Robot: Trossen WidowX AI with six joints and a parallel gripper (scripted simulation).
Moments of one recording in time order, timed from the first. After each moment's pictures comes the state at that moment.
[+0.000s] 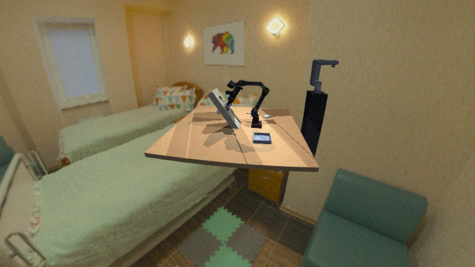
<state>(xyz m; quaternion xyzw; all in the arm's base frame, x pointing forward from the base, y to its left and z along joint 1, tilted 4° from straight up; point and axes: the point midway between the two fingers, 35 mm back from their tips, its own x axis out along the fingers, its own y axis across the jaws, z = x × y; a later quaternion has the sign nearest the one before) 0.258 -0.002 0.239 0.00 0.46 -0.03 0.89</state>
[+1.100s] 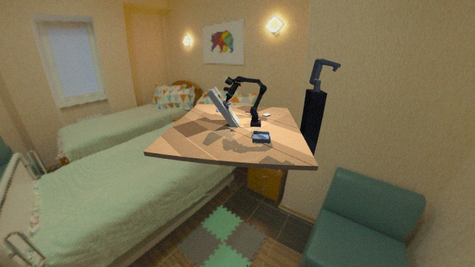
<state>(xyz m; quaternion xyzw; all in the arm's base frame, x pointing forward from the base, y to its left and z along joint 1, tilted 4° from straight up) 0.265 -0.002 0.262 -0.01 0.47 -0.02 0.88</state>
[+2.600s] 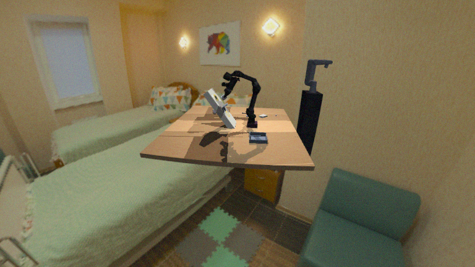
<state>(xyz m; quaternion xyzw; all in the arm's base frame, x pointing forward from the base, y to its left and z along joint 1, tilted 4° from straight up) 0.233 0.069 0.324 0.00 0.47 -0.02 0.88</state>
